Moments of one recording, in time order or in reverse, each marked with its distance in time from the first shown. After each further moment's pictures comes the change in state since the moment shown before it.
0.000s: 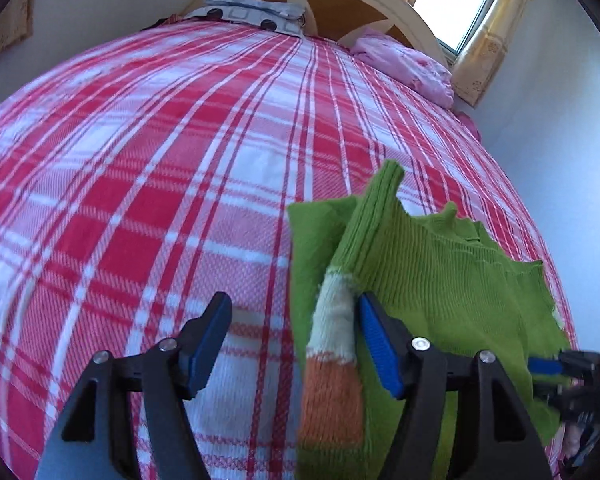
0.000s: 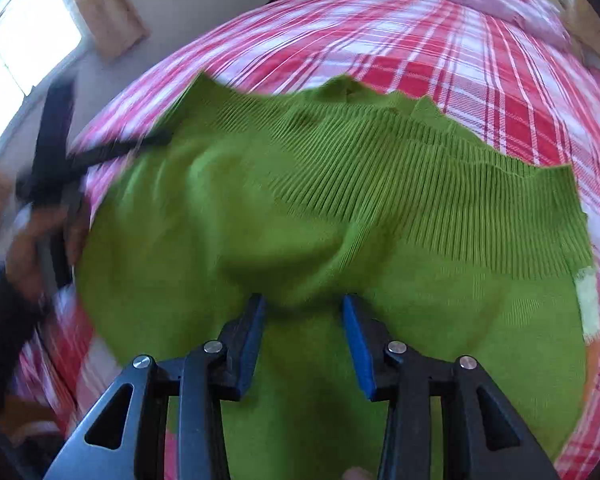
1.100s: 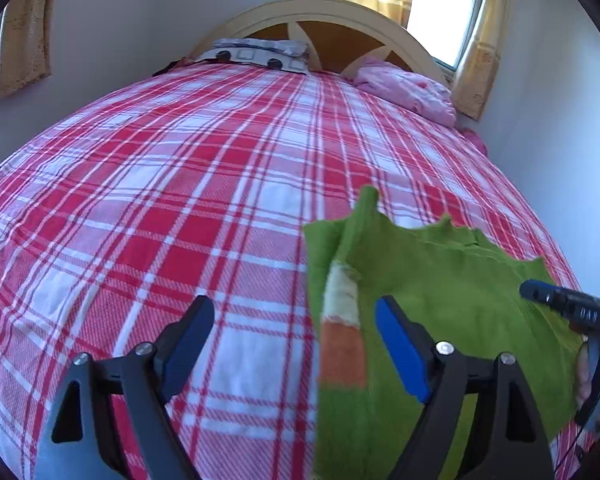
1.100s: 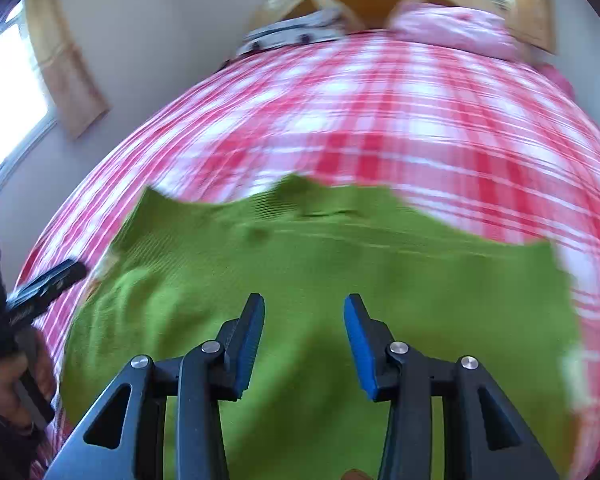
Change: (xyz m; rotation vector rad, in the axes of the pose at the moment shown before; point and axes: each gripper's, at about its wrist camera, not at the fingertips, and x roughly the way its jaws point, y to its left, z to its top) left arm -0.044 -0.005 -0.016 0.078 -0.133 0.085; right arm -0.015 -0.027 0.038 0.130 -0.233 -0.153
